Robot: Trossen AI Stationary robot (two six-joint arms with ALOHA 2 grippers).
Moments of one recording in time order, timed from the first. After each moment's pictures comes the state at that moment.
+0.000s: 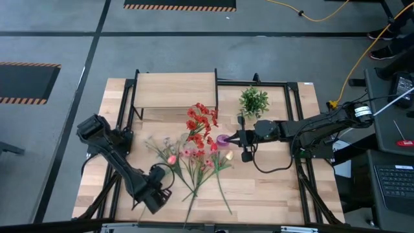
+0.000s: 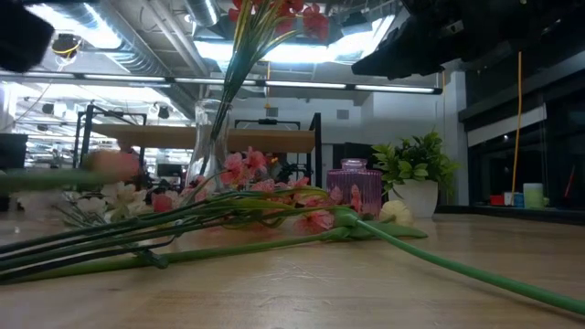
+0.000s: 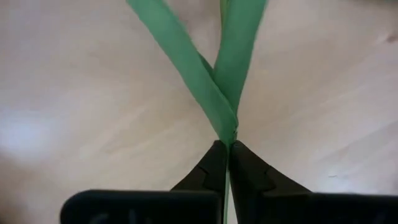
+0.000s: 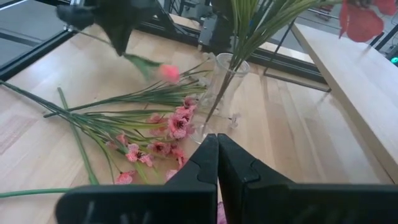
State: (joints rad) left arm -0.84 1.75 1.12 -0.95 -0.17 -1.88; right arm 0.12 1.26 0.62 0.29 0.08 -0.21
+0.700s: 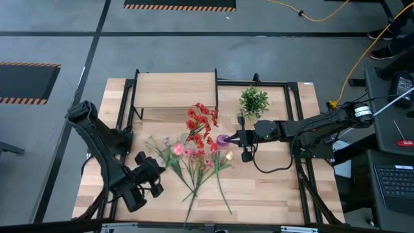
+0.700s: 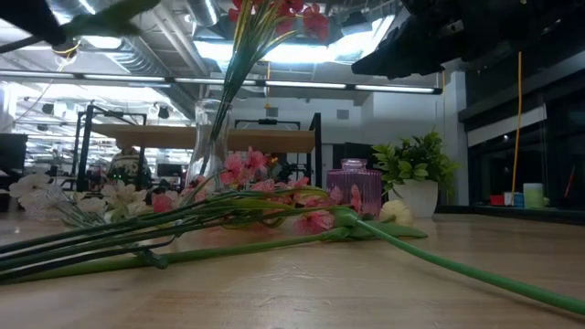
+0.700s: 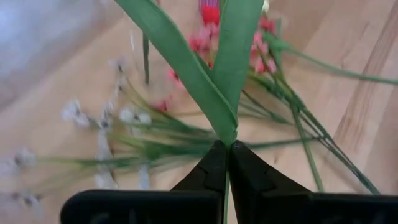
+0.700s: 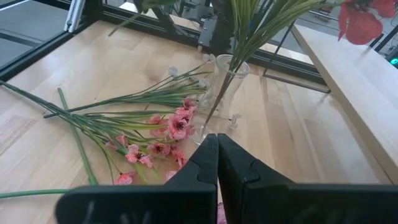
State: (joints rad) left arm -0.94 1.51 1.12 -1.06 -0.81 -1.55; right arm 0.12 1.26 0.62 0.30 0.08 -0.22
